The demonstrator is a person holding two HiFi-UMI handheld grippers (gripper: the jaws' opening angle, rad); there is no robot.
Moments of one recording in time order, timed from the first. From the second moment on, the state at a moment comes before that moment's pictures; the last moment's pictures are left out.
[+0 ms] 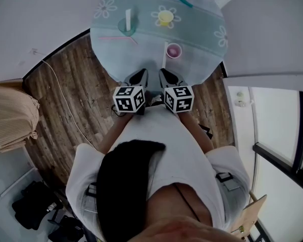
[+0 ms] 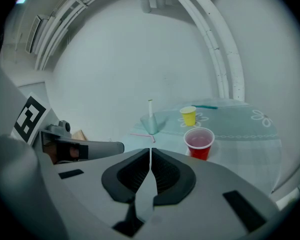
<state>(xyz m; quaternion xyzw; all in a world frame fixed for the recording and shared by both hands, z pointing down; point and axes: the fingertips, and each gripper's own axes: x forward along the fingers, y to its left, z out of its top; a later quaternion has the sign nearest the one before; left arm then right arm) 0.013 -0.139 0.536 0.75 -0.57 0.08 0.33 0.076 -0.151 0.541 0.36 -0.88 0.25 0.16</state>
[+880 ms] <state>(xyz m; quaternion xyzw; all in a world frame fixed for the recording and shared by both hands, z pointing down) -0.047 -0.182 0.516 0.75 -0.58 0.06 0.32 0.012 -0.194 0.513 0.34 -0.91 0.21 0.14</state>
